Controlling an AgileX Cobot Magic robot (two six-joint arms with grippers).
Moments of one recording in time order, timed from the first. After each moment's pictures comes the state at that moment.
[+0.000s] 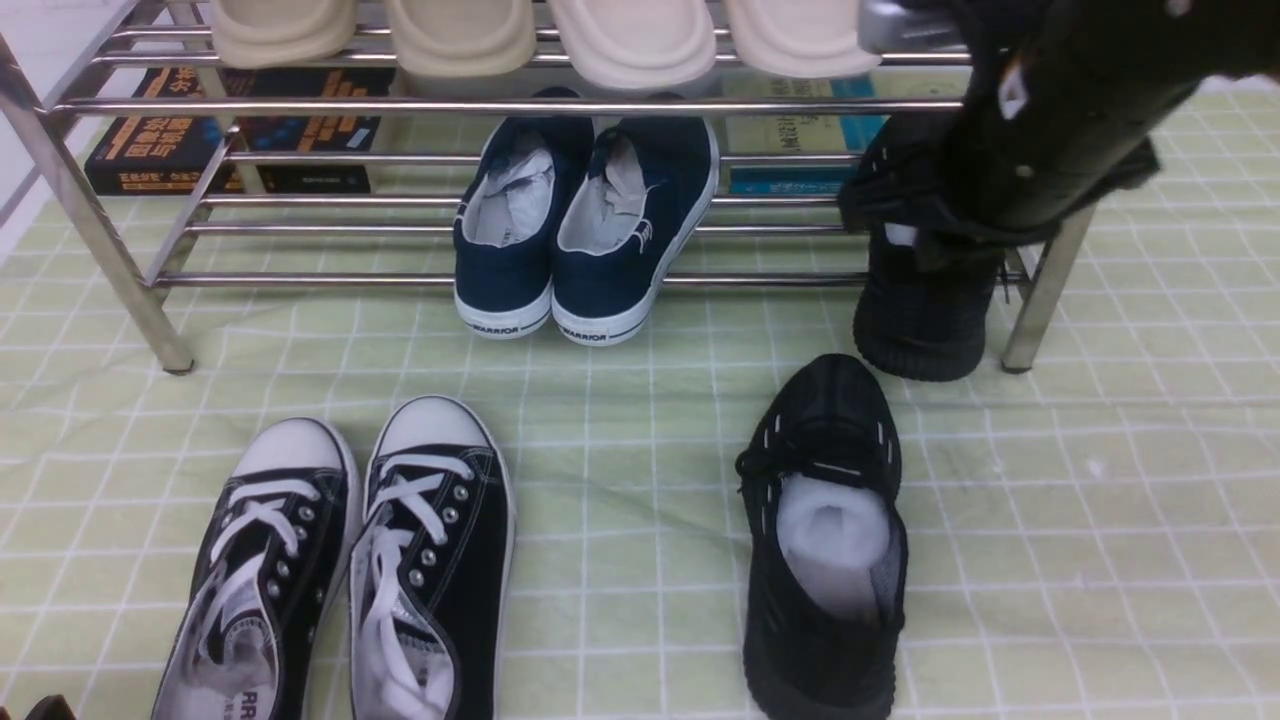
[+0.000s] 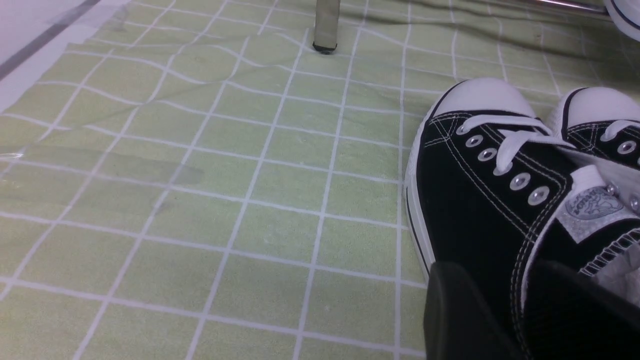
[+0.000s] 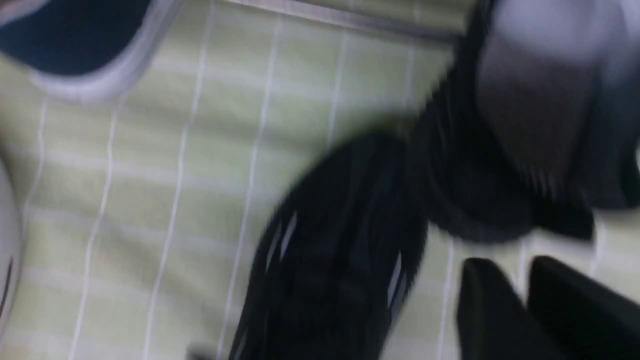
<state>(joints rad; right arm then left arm) 0.52 1.71 -1.59 -0.16 0.99 0.44 0.02 -0.01 0.02 0.13 0.36 -0.23</state>
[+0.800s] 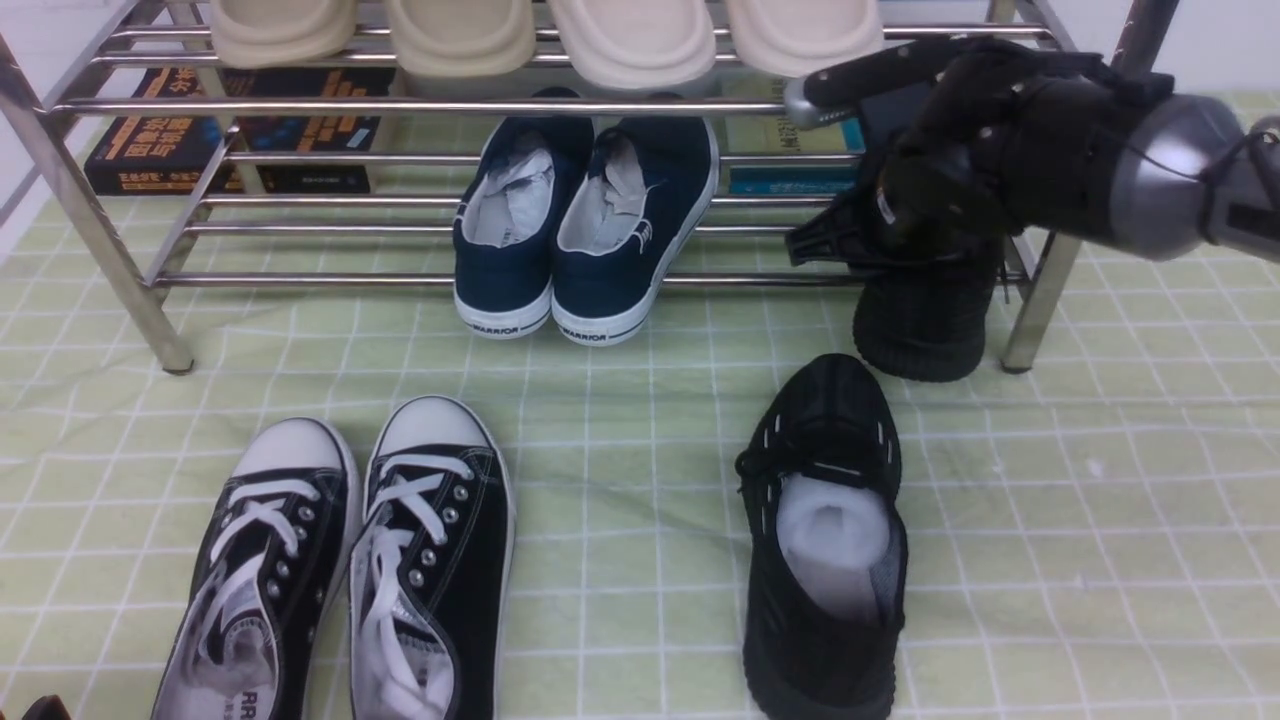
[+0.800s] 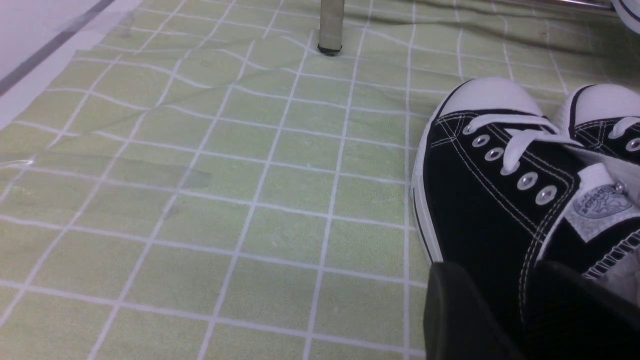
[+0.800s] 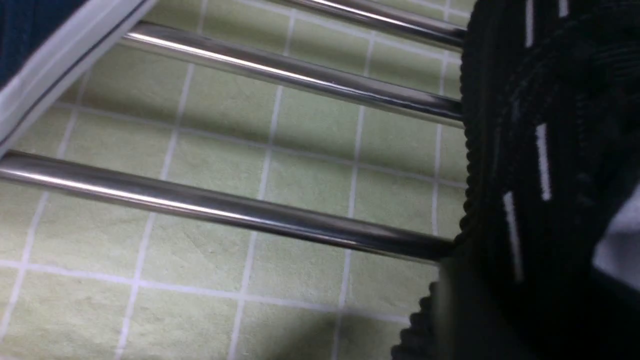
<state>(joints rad) 0.50 1.98 -1.59 -0.60 0.68 0.73 0.02 -0.01 0.02 0.15 0.36 -0.23</state>
